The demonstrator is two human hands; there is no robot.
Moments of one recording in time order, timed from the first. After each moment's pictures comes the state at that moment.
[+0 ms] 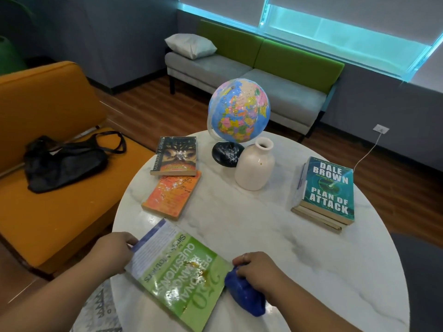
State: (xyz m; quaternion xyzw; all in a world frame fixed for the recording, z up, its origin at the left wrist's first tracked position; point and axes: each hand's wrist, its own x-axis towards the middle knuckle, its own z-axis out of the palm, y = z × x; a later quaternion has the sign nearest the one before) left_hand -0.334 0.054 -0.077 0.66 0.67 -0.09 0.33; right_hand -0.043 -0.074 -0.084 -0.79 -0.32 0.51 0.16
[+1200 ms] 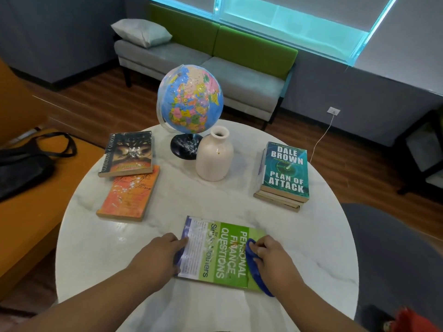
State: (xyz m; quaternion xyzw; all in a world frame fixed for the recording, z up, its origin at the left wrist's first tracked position) left_hand -0.194 0.003 -0.086 0.89 0.38 -0.10 0.23; right_hand 0.045 -0.141 -0.090 -0.85 -0.47 0.23 0.07
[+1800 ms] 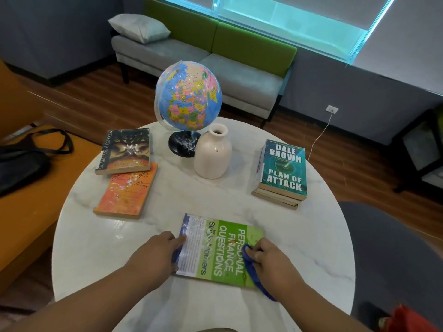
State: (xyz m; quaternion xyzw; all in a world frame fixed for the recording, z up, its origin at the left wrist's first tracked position) left_hand -0.195 0.004 -0.096 0.89 0.38 -0.07 0.22; right_hand 0.038 -0.146 -0.089 -0.84 -0.35 0.34 0.23
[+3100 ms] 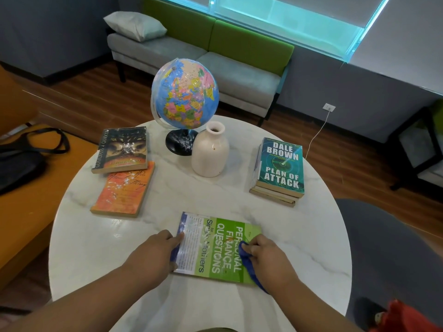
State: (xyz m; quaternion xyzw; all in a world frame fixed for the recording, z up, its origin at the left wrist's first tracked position) left_hand -0.196 0.001 -0.096 0.89 0.39 -0.07 0.23; right_hand 0.035 -0.149 -0.095 -0.85 -0.45 0.25 0.13
